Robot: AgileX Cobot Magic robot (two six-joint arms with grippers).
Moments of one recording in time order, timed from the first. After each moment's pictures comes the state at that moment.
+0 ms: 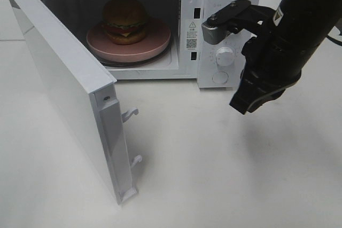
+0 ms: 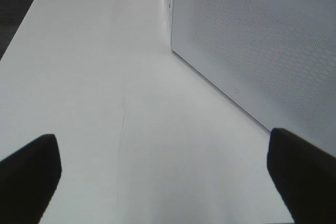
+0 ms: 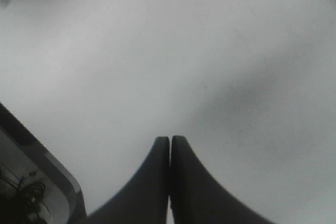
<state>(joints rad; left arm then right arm) 0.01 0.00 -0.50 -0.08 1.04 0.05 0.52 1.55 -1.09 0.02 0.91 -0.30</state>
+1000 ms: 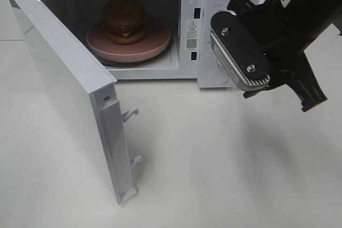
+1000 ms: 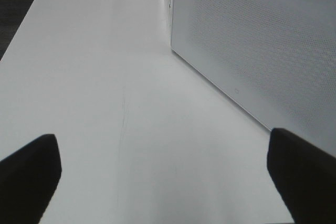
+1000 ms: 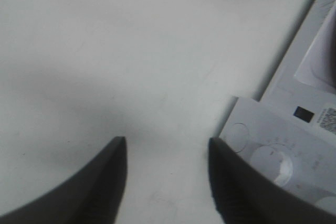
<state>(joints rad) 0.01 0.00 -0.50 -0.08 1.04 0.05 0.58 1.47 -1.10 -0.07 0.82 -1.40</state>
